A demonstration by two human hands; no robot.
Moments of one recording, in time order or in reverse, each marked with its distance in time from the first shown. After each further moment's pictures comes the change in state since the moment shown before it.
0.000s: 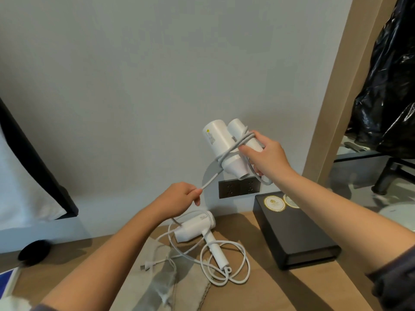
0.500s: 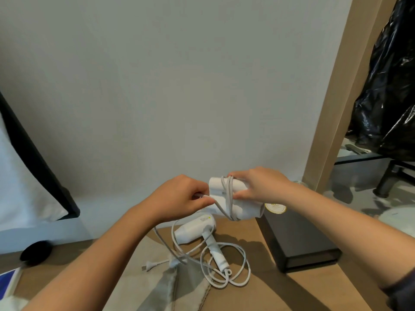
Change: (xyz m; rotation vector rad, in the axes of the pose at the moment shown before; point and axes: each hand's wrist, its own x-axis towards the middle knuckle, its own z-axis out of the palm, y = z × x) left_hand -0.030 0.027 -0.027 0.217 0.106 0.434; right_hand -0.023 0.009 0.000 -0.966 -0.512 -0.331
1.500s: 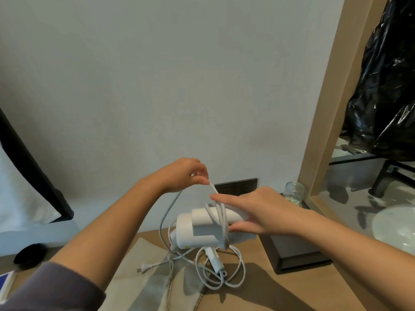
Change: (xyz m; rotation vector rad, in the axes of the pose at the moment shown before) left_hand 0.062 -0.025 -0.004 -0.021 -0.172 -0.116; right_hand -0.057 -0.011 -0.001 -0.060 0.110 -0.429
